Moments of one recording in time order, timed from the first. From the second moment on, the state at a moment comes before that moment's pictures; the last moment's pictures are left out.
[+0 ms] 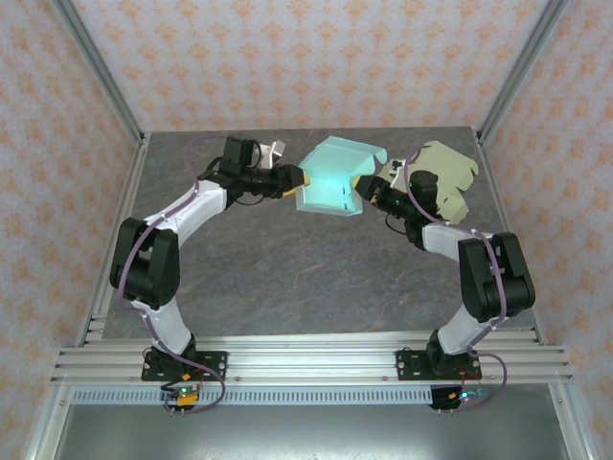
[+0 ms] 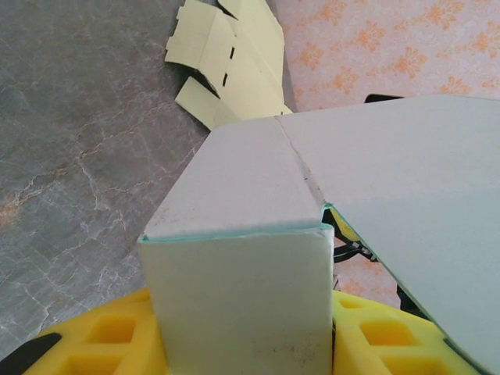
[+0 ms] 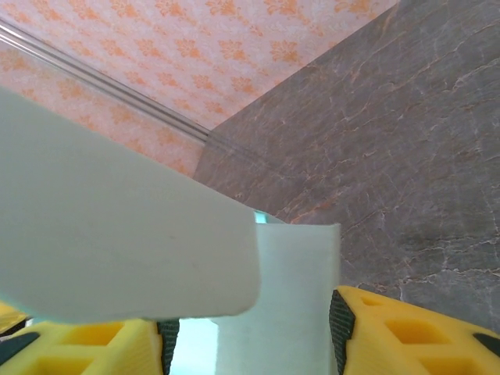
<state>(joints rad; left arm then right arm) -0.27 1.77 1.33 -0.19 0.82 -0.71 0.17 1.63 0.78 0.58 -0.66 0.79</state>
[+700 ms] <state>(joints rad) -0.27 1.76 1.33 -0.18 0.81 -0.72 0.21 1.64 0.84 0.43 -0.67 0.69</state>
